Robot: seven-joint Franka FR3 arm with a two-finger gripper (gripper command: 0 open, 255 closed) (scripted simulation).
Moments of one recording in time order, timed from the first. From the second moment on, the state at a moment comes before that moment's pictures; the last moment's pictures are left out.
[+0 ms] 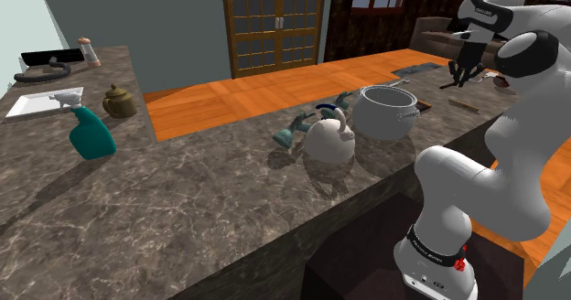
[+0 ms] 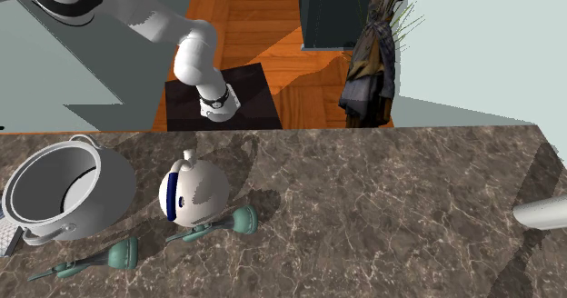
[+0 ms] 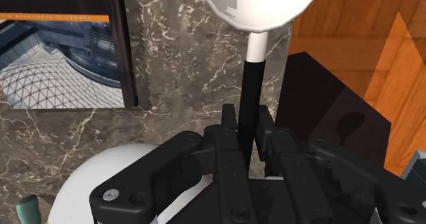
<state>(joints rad) 1.23 -0.71 -2.10 -1.05 -0.59 1.34 -2.35</state>
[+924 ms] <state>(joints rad) 1.13 -0.71 -2.09 -1.30 -0.59 1.53 -2.31</state>
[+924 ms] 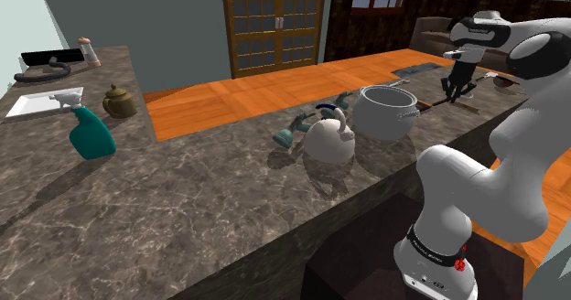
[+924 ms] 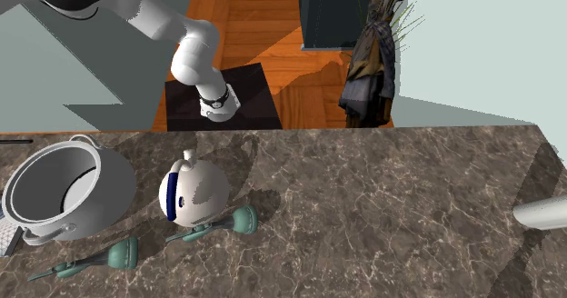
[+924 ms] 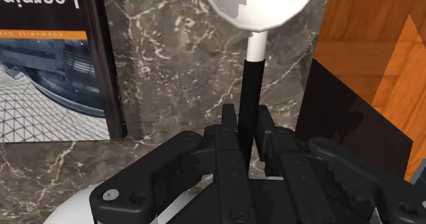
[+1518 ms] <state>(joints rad) 1.11 -0.75 -2.11 -1.38 -0.62 1.63 -2.29</state>
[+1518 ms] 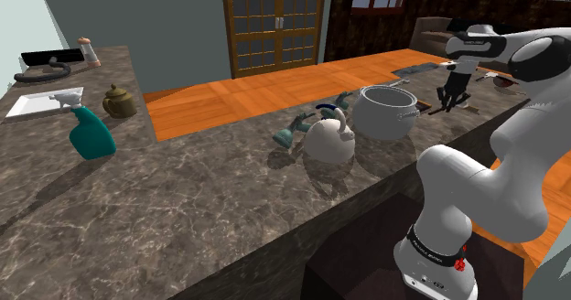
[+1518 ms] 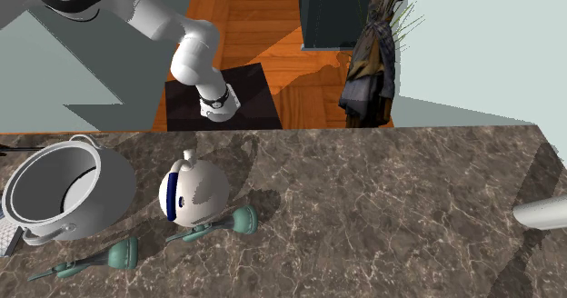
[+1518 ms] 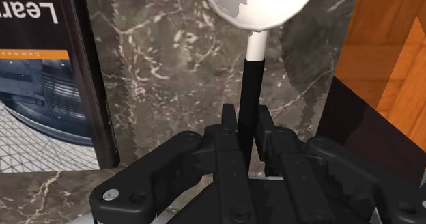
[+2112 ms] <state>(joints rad) 1.10 -0.79 -2.13 -1.46 -0.65 1.73 -2.26</state>
